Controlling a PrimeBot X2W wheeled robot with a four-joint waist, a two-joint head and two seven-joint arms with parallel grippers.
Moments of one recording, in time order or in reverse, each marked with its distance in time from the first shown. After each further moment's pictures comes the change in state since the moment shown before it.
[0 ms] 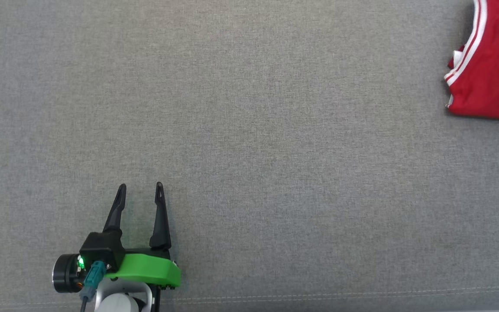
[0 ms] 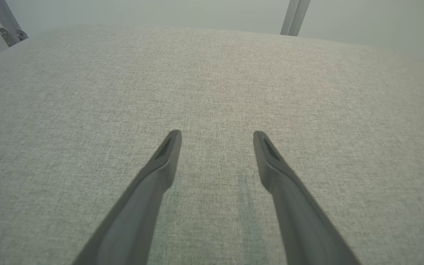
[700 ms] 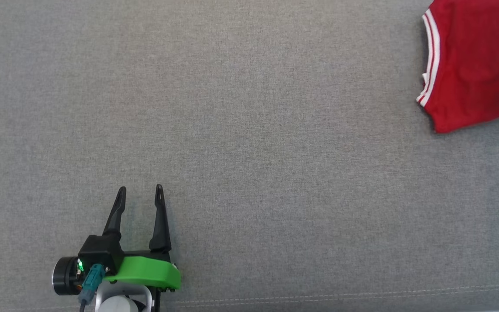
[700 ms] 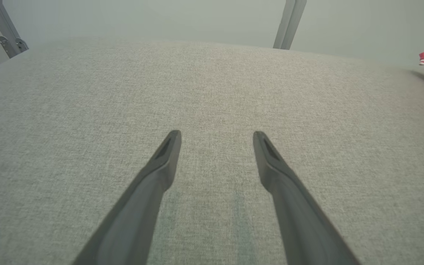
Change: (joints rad) left arm 0.019 0.000 0.002 -0.011 -0.009 -0.001 0.000; right arm 0.070 0.069 0.216 -0.327 0.297 0.000 0.238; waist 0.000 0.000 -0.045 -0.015
